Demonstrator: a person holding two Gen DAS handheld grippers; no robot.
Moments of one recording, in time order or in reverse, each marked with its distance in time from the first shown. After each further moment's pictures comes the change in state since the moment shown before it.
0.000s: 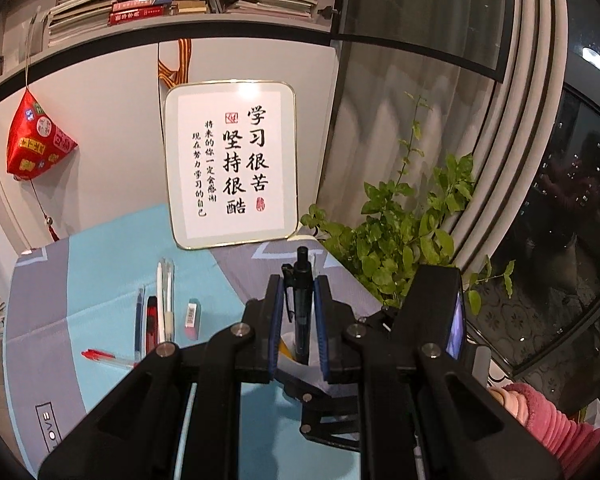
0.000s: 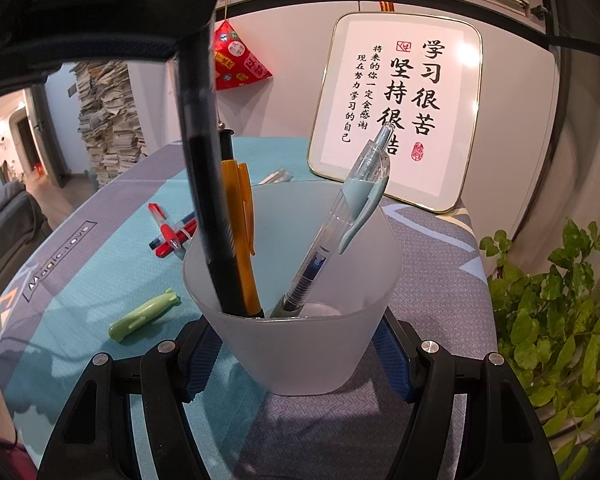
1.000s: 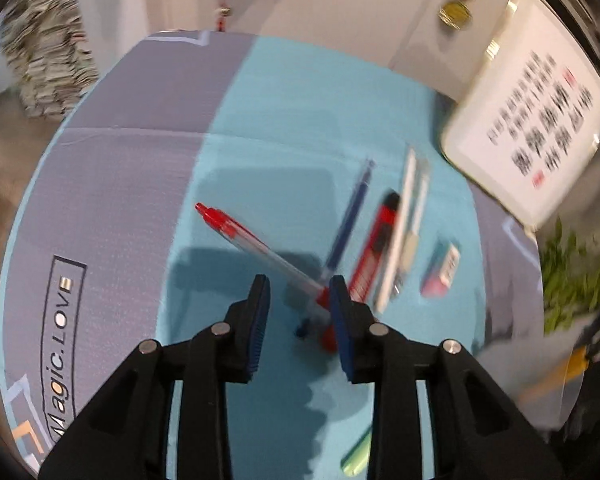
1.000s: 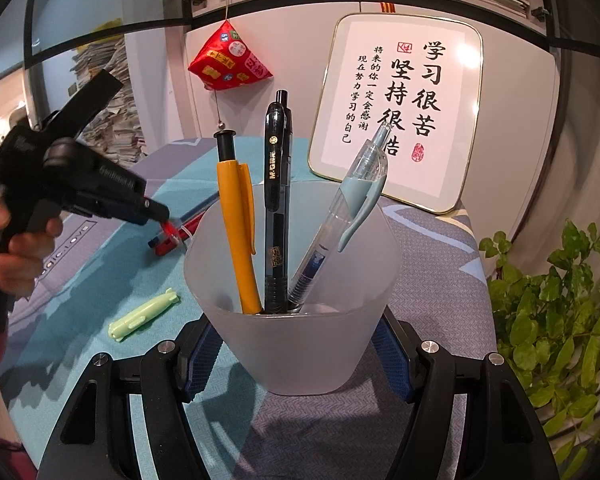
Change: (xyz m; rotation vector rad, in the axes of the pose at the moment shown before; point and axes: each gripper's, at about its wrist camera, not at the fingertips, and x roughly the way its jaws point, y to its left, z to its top) left arm 0.069 0.183 -0.059 -0.642 0.342 0.424; right arm 0.000 0.000 0.000 -0.003 0.001 0.000
